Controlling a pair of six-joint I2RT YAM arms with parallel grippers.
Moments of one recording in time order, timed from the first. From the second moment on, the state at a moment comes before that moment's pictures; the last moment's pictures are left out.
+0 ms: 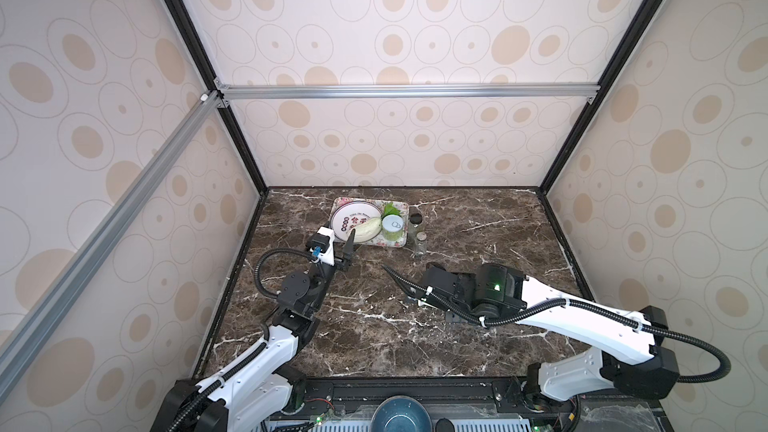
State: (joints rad) left arm -0.41 0.95 0.35 0.86 -0.10 0.11; right arm 1.21 1.39 1.45 -1.33 0.54 -0.39
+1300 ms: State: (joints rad) left arm -0.39 0.94 0.34 0.88 -0.10 0.09; right arm 1.16 1.37 1.12 -0.81 0.37 -0.41
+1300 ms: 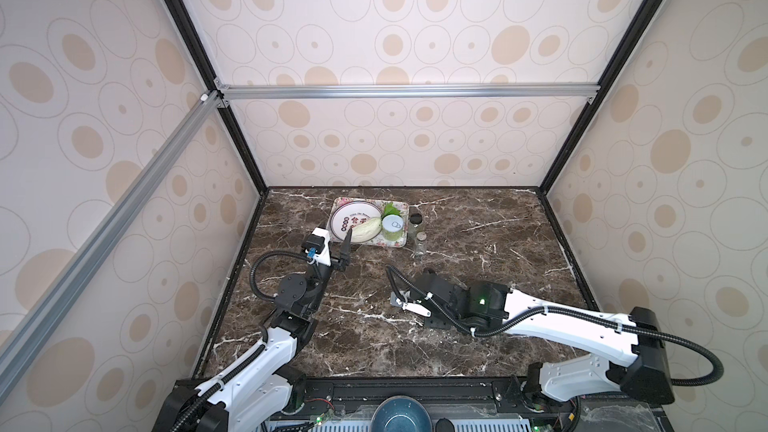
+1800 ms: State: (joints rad) left arm -0.38 0.94 0.34 0.89 -0.09 0.08; right arm 1.16 1.70 1.27 -0.73 0.11 -0.22
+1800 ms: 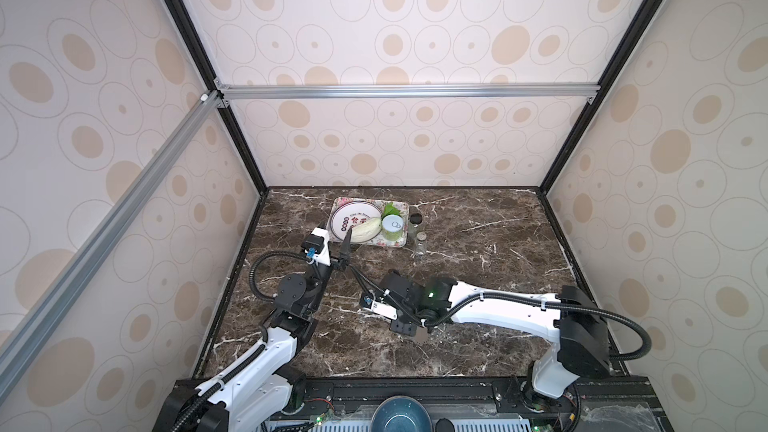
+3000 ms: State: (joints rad) left arm -0.38 0.94 0.34 0.89 -0.09 0.08; right arm 1.02 1.81 1.15 -0.55 0.16 -0.02
